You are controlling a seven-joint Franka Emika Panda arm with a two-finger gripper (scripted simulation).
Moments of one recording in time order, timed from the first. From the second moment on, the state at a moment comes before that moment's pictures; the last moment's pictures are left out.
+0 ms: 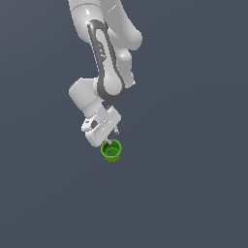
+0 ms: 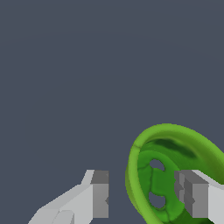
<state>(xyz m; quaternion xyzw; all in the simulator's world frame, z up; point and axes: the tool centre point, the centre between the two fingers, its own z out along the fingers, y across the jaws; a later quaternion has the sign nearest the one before) -0.020 -0.049 0.097 -0.81 -0.49 -0.29 0.13</state>
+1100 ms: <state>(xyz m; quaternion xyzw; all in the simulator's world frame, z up) -0.011 -0.035 0.076 -0.81 -0.49 -0.29 0.13</state>
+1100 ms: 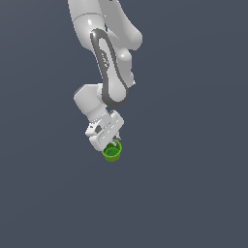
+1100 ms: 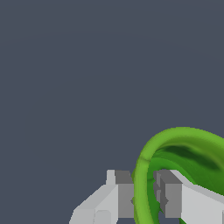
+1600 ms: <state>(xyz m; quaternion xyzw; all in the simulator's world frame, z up) -0.028 -0.042 0.079 -0.81 -0.49 -0.29 0.13</state>
